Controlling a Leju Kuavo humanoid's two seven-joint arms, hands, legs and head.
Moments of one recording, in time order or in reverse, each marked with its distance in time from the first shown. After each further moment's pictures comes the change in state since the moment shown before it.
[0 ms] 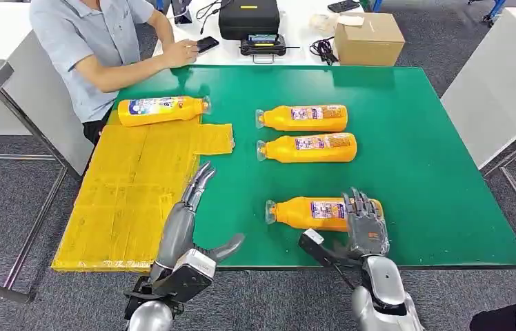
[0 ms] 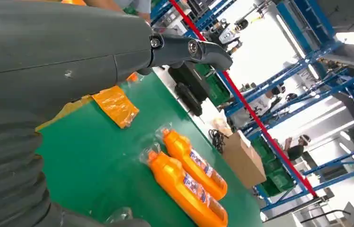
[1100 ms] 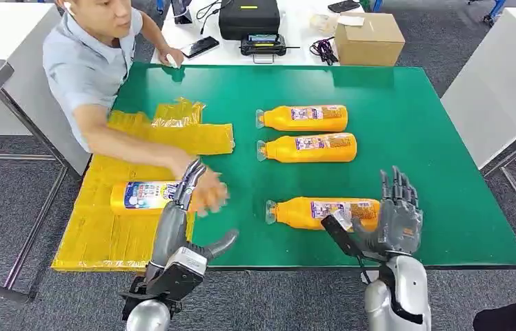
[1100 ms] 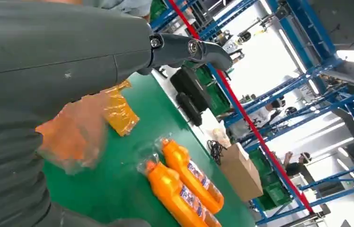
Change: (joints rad) left arm 0.001 0.000 0.018 0.000 0.034 0.048 -0.018; right arm 0.029 0.117 -0.163 -0.220 -0.080 -0.121 -0.113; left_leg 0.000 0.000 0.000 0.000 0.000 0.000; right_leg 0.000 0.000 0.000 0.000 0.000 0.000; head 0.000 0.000
